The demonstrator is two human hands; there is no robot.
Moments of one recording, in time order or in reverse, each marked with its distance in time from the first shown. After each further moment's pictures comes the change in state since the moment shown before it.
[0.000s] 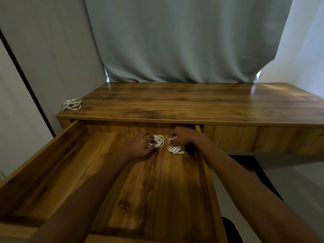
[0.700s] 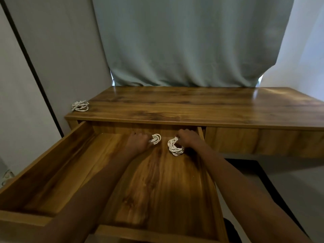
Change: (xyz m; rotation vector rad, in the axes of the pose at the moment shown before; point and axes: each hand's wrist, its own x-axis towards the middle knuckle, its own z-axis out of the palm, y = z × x) left_hand 0.001 0.016 -0.028 0.392 -0.049 -0.123; right_hand -0.014 -0.009 0.011 -0.036 0.180 0.110
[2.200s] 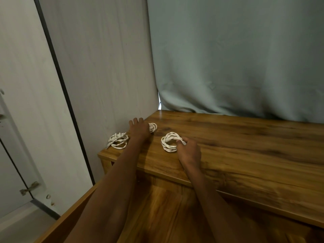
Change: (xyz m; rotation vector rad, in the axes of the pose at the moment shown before) left_hand 0.210 -0.302 -0.013 0.189 0.082 -0.605; right_hand 0.245 -0.203 -0.009 0.998 0.447 0.150
